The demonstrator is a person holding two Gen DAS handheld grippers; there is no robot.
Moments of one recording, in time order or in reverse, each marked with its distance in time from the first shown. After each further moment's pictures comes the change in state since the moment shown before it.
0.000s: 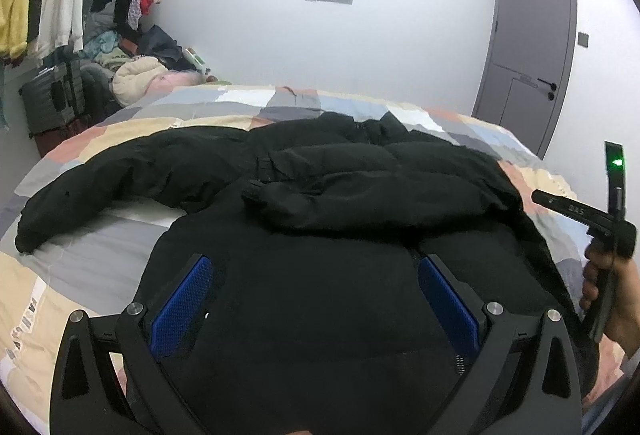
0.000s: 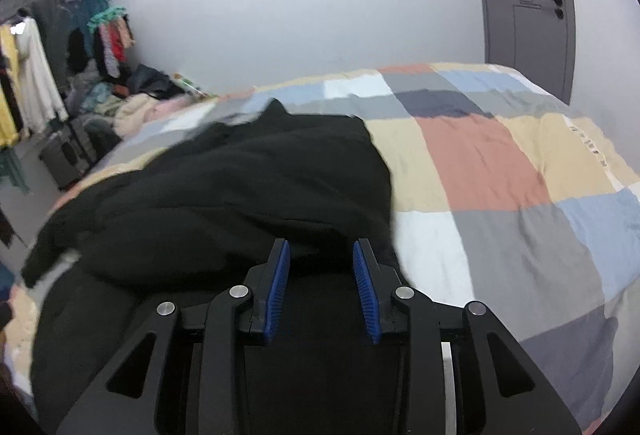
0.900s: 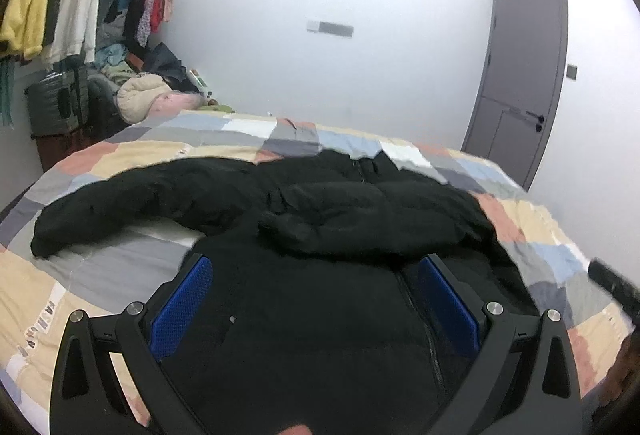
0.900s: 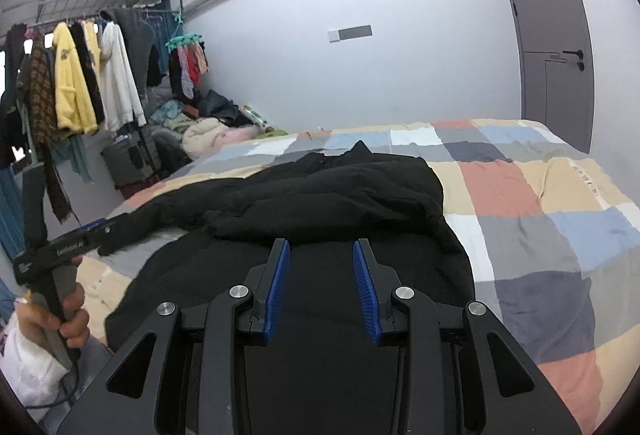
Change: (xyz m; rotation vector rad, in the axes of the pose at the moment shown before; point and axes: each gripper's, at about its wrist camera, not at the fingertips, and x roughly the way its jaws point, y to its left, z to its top) left arm -0.071 0.021 0.013 -0.048 -0.110 -0.029; right arm -0.157 0.071 -0.065 -0.095 -0.163 0.144
